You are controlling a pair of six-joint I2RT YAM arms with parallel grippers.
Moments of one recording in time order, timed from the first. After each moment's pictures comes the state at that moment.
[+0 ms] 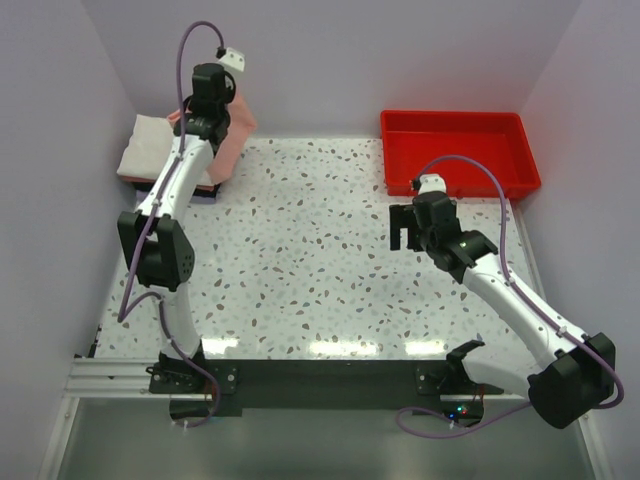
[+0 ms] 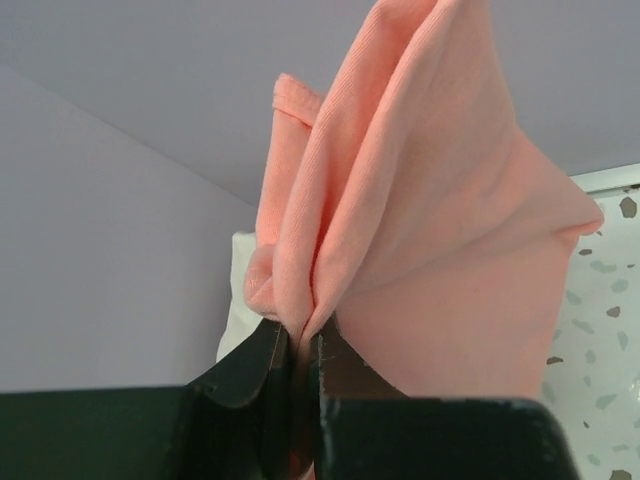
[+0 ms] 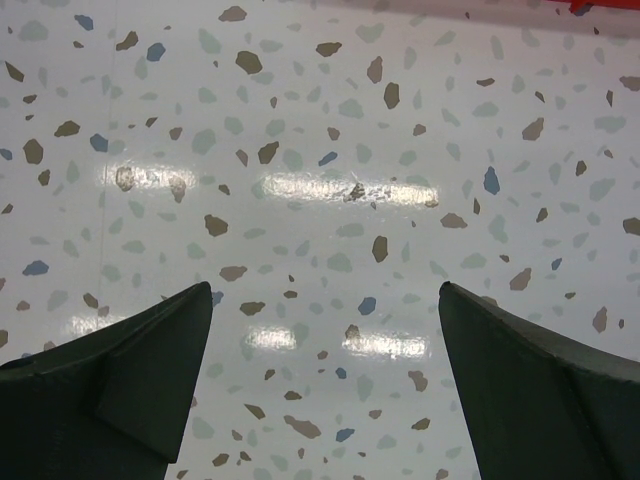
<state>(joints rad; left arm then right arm) -0.17 1.99 1.99 -0.28 -0.47 0.49 0.47 1.13 0.94 -0.55 0.35 0.25</state>
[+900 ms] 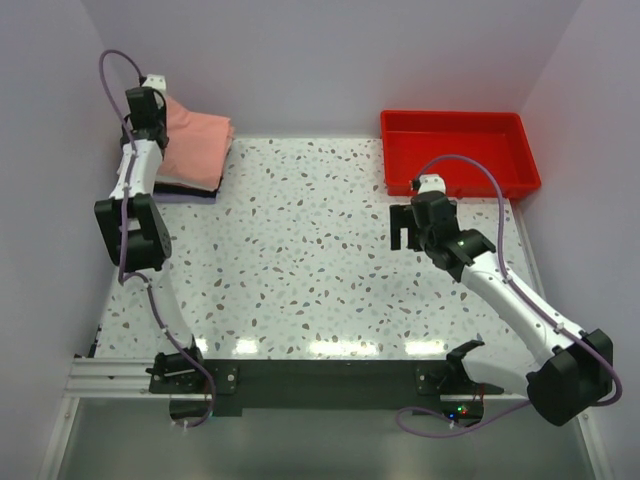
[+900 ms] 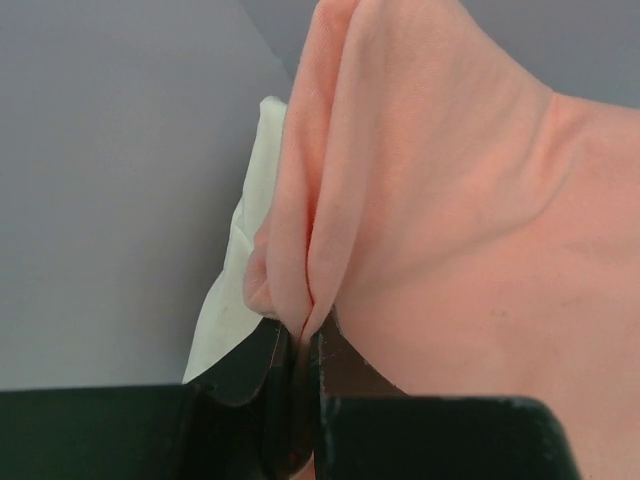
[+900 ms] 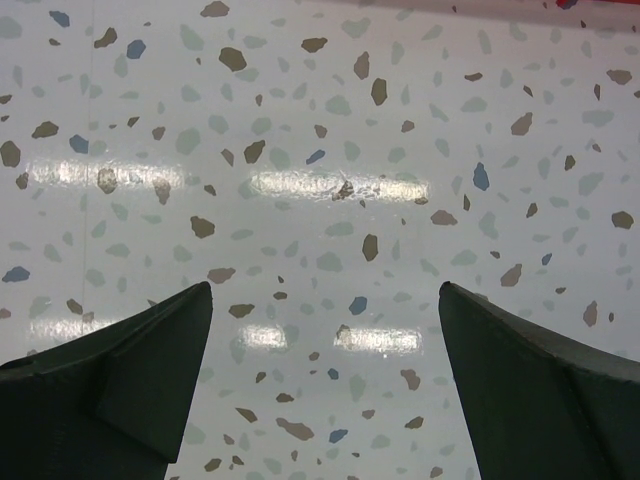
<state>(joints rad) 0.19 2.18 1.98 -0.25 -0.25 0.26 0.47 1.14 0.94 -0.55 0.38 0.25</state>
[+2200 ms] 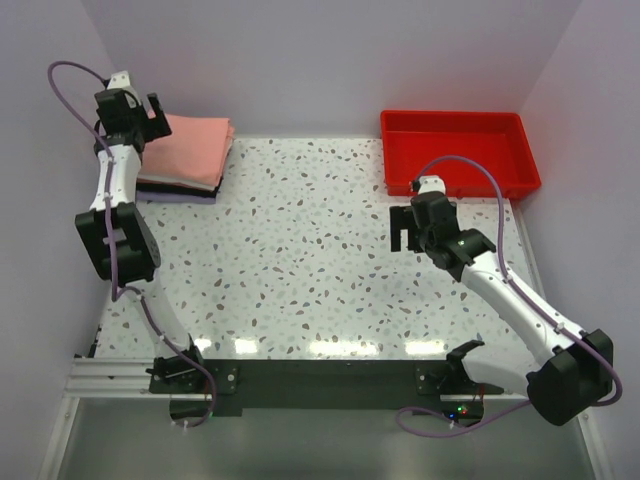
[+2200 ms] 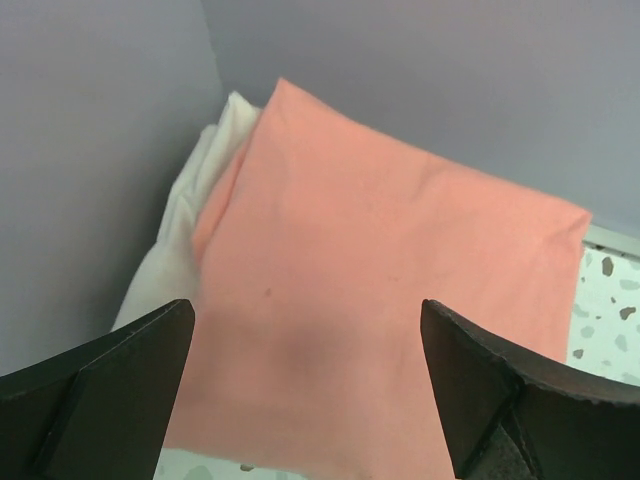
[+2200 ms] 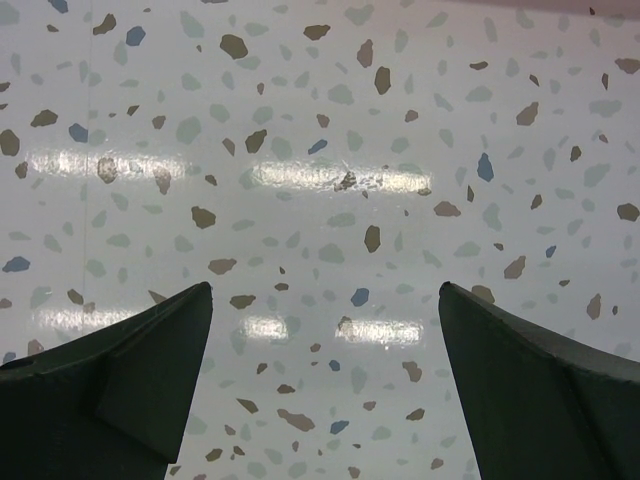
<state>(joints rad) 0.29 2.03 1.88 -0.26 0.04 -0.10 0.47 1.14 0.94 -0.58 0.36 0.26</state>
